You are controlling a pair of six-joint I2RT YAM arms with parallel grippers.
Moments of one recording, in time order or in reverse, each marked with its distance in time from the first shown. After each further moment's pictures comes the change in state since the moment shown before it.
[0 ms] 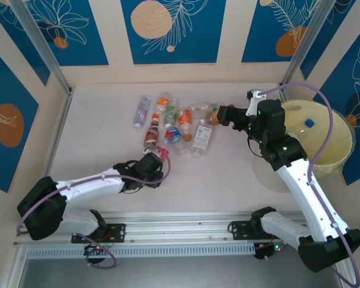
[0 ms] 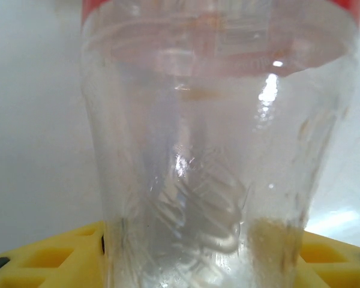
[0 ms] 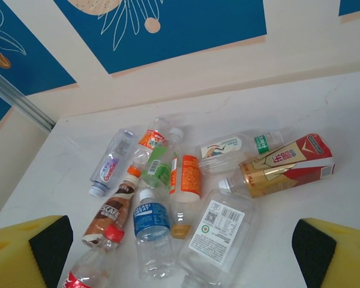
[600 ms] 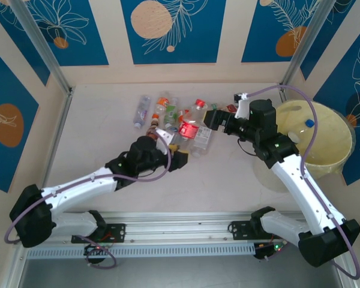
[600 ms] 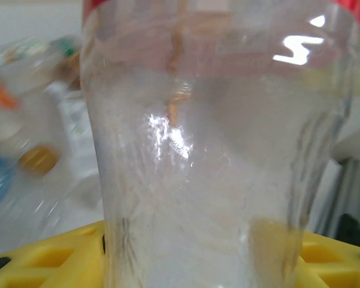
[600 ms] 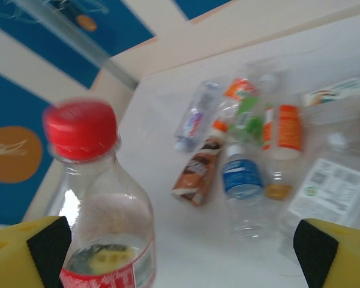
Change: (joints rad) left arm 0.000 -0.059 0.121 0.547 0.407 0.146; right arm 0.041 0.050 -0.040 0.081 -0.330 0.171
